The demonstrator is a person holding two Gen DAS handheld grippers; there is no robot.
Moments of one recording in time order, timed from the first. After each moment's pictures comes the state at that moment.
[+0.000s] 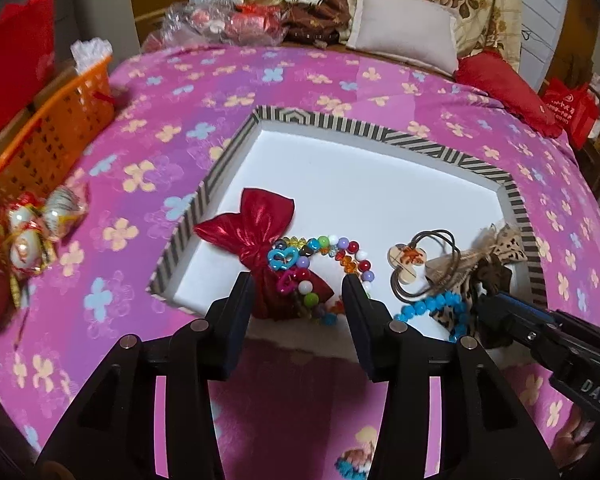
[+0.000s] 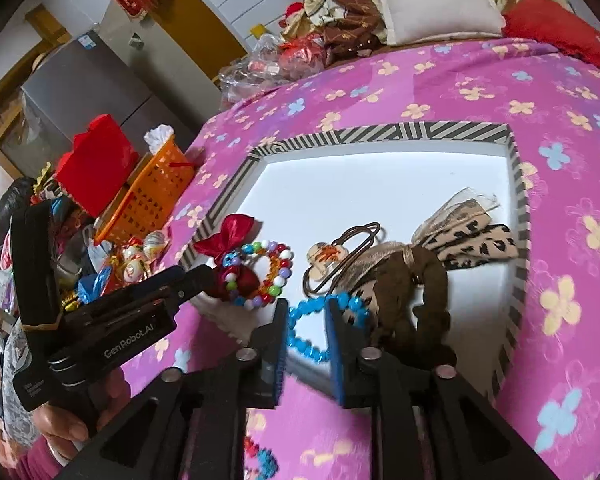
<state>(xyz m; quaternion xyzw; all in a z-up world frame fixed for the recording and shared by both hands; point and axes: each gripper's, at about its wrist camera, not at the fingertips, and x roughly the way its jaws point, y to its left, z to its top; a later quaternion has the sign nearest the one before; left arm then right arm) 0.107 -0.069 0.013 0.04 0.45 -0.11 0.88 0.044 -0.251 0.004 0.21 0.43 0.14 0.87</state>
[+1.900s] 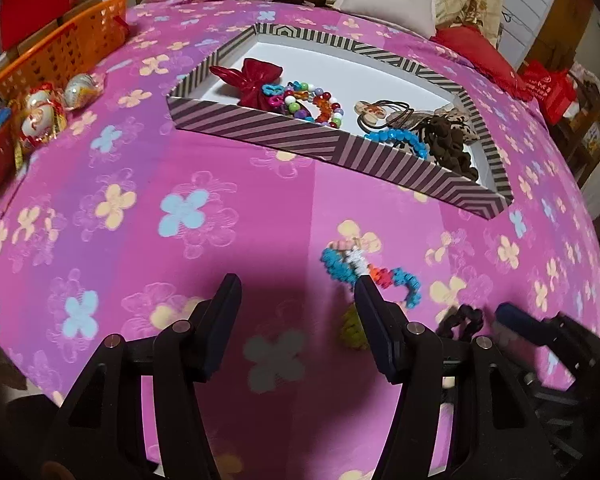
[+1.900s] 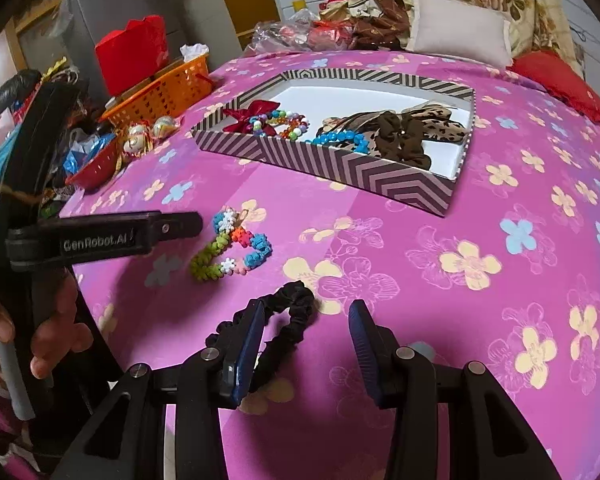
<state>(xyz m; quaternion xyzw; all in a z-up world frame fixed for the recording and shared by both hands) -0.013 -0.040 -0.024 0.00 0.51 -0.14 0.85 -0.106 -0.205 -0.030 0.05 0.45 0.12 0.89</state>
